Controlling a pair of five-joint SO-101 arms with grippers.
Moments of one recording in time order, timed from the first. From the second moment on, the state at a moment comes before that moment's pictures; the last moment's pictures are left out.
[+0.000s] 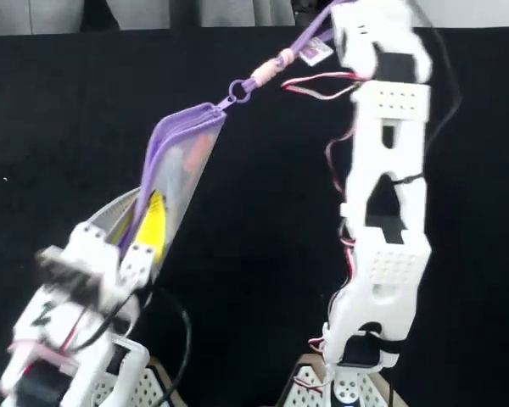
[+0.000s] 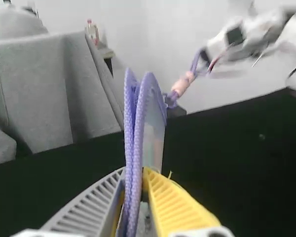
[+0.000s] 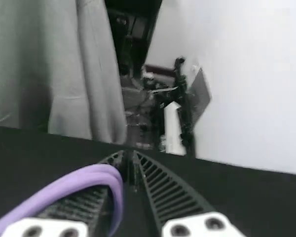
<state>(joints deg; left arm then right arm) 13.7 -103.6 58.4 57.2 -5.7 6.2 32.7 -51.2 47.3 14.8</state>
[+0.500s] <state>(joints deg) 8.3 -104.5 79.0 39.5 2.0 1.9 41.4 -58.4 52.1 29.1</state>
